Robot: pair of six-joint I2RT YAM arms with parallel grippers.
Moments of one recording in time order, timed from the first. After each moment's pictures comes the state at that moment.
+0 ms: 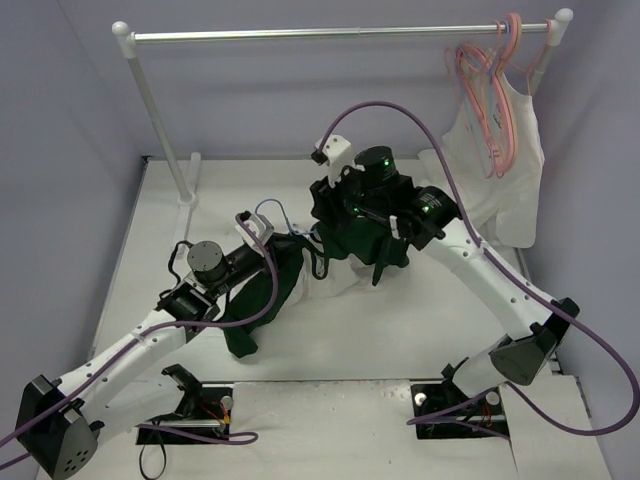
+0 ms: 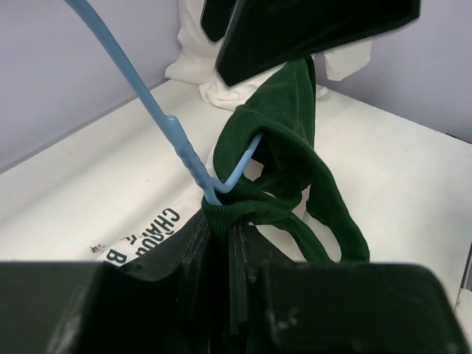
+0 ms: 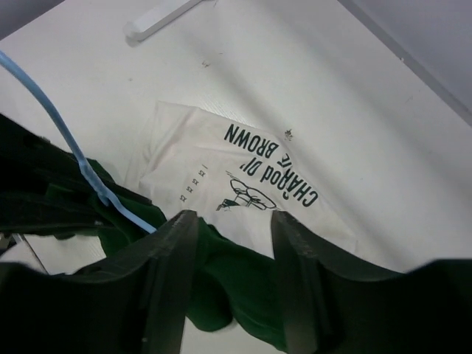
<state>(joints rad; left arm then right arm) -0.63 0.94 0.66 0.32 0.30 -0.04 0.75 1.50 1.66 -0.64 -0.12 -0.07</state>
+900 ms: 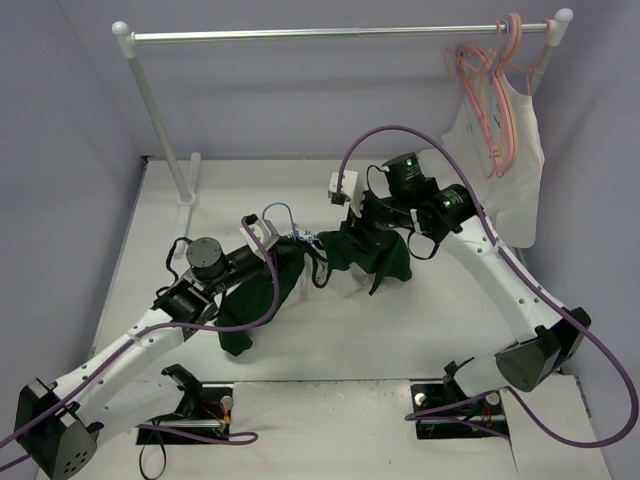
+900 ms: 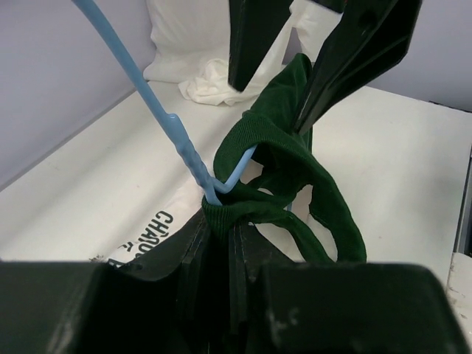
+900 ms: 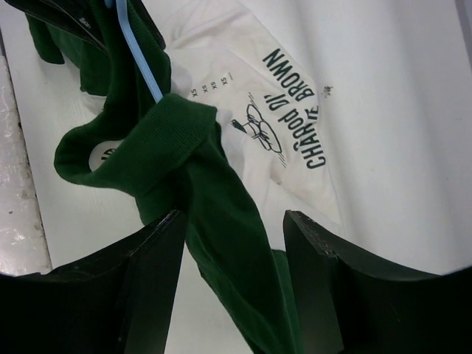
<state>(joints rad) -0.63 0.92 0.69 0.24 0.40 0.05 0.56 1.42 1.56 -0.89 -0.53 -0.62</state>
